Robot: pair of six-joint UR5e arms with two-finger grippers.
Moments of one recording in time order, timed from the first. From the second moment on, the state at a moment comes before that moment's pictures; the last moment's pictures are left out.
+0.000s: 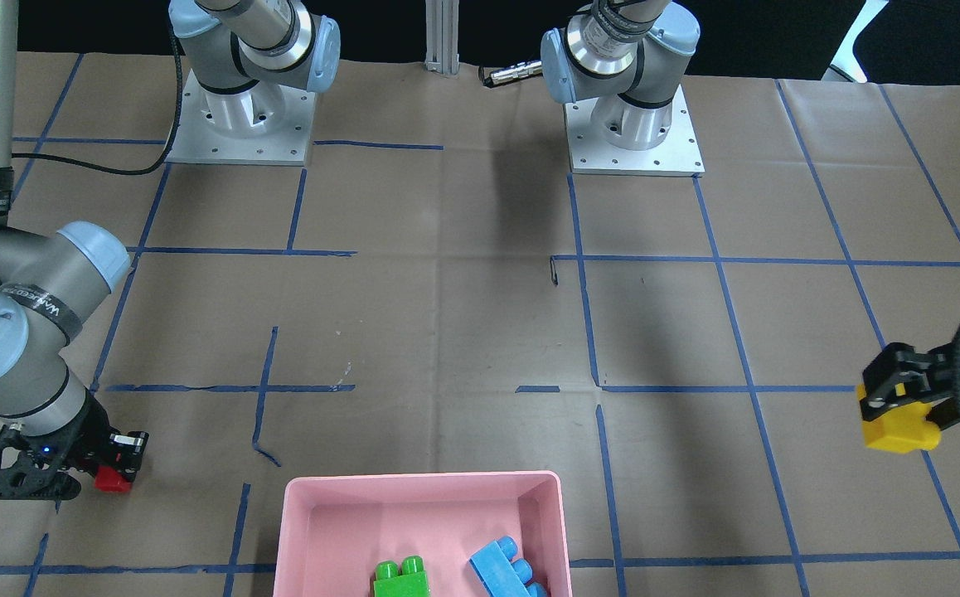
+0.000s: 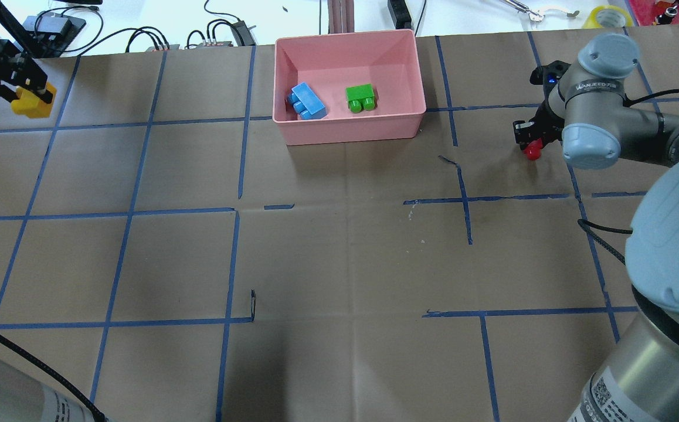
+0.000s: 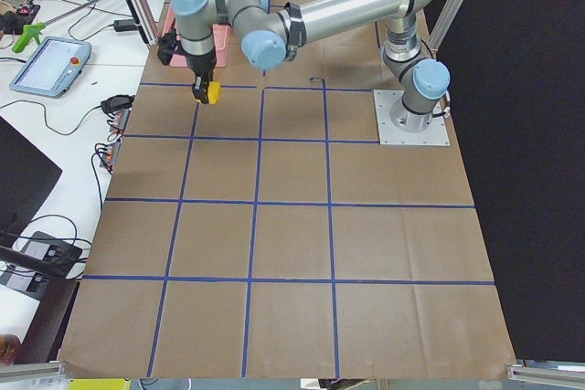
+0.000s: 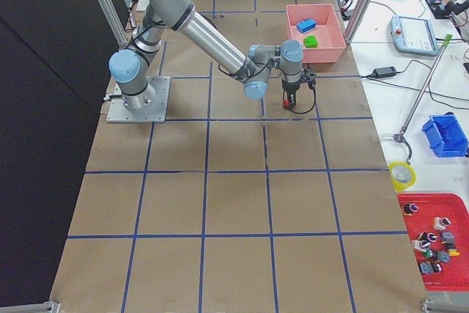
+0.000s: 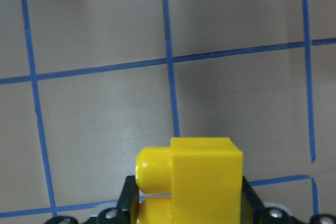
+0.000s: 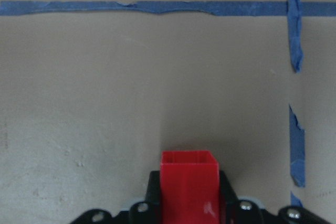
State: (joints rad) left arm -1.34 -2.04 -1.04 -1.58 1.57 0.45; right arm 1.31 -1.02 1.72 -2.46 -1.55 -0.26
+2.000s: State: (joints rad) left arm -1.73 -2.35 -0.82 -1.42 1.56 -0.02; right arm 1.47 -1.24 1.38 -1.75 -1.45 -0.17
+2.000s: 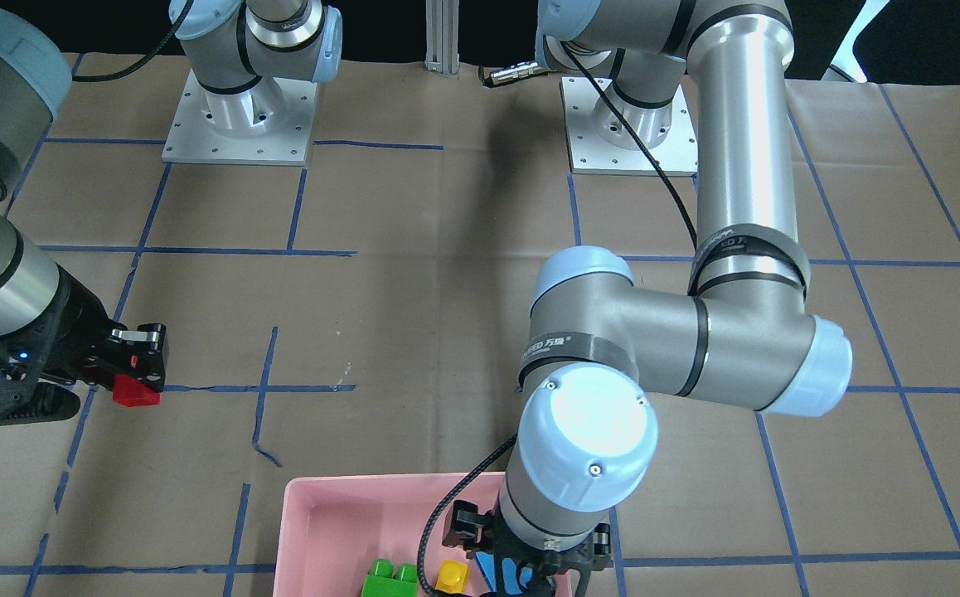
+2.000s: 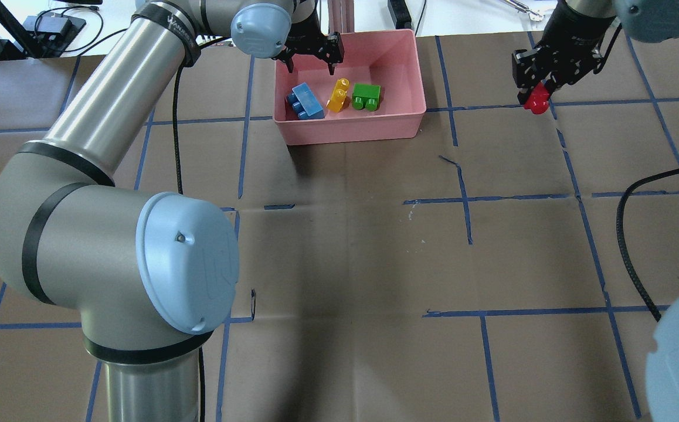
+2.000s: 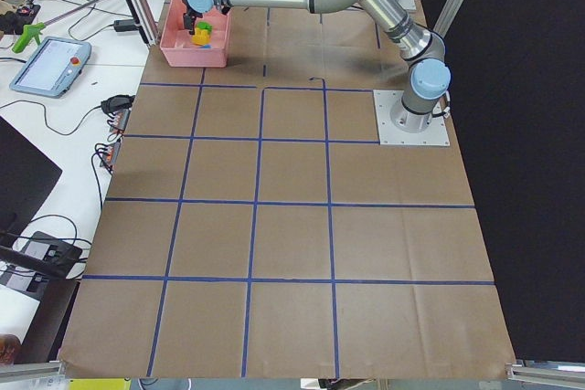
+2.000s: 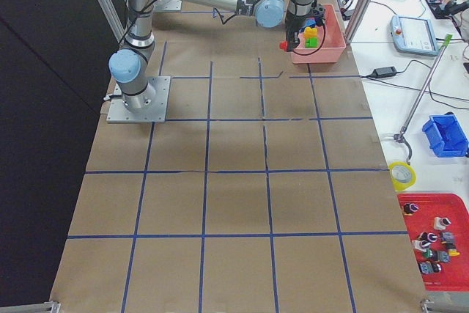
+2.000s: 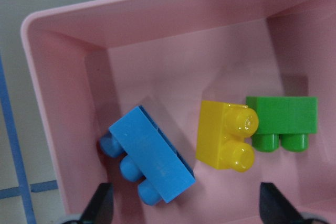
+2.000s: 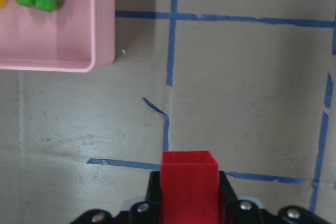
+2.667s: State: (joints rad) left arm -1.58 -1.94 -1.17 -1.62 1.57 0.17; right arm 1.68 -1.08 1.35 -2.15 -1.27 0.13
